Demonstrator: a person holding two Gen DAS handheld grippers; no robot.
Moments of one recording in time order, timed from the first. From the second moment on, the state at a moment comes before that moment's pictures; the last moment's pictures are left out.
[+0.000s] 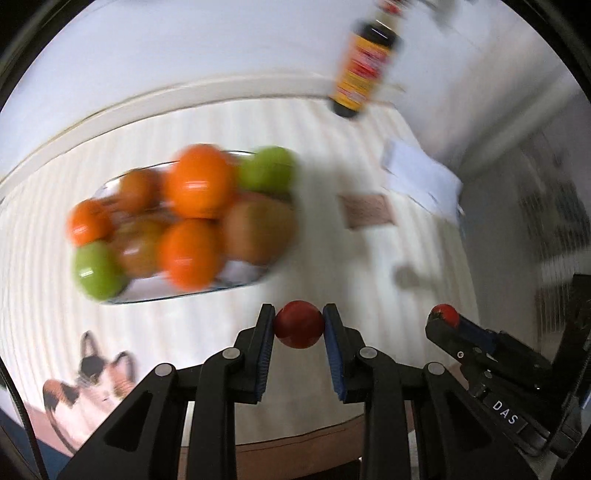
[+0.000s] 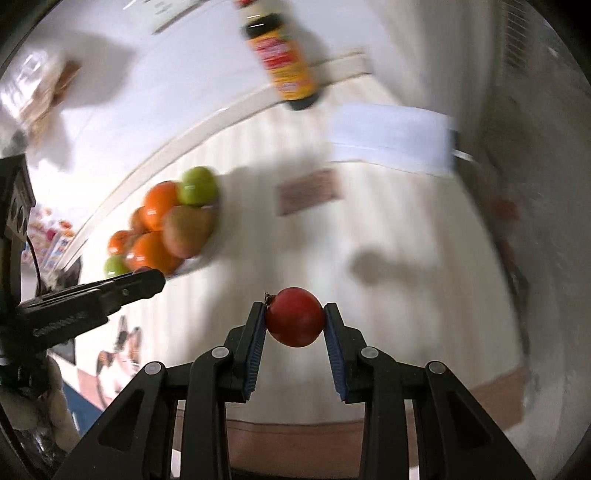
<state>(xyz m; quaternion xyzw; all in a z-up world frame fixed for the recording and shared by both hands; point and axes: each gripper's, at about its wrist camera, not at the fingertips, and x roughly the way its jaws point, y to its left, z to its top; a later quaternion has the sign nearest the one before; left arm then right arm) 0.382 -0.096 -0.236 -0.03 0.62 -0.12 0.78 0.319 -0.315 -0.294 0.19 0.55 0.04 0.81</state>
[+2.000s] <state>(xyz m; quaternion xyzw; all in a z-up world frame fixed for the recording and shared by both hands) 0.408 0.021 -0.283 -0.15 0.63 0.00 0.76 0.399 -0.184 -0.316 0.12 0.57 0.05 0.81</state>
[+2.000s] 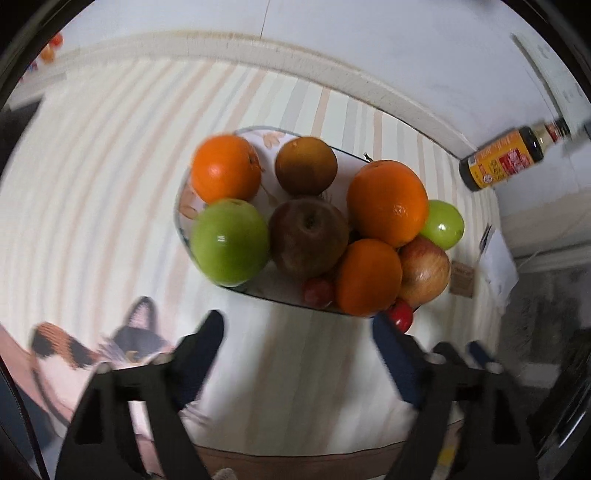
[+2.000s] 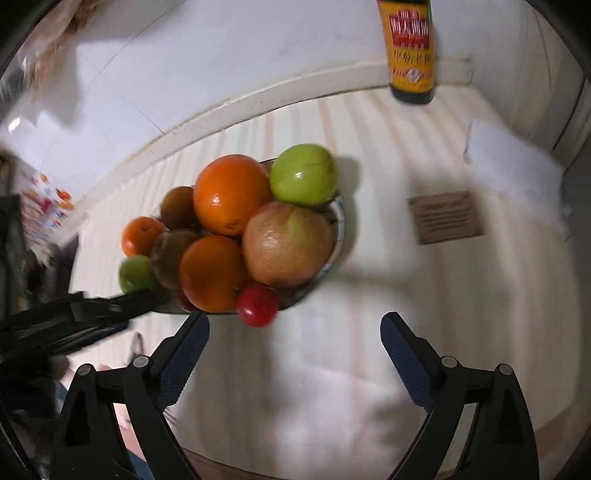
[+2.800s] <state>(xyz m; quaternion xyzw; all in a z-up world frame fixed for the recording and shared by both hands) 0.246 0.039 -0.133 -0.02 0.49 0.03 0.87 0.256 -0.172 -0.160 0.04 0.47 0.02 0.88</state>
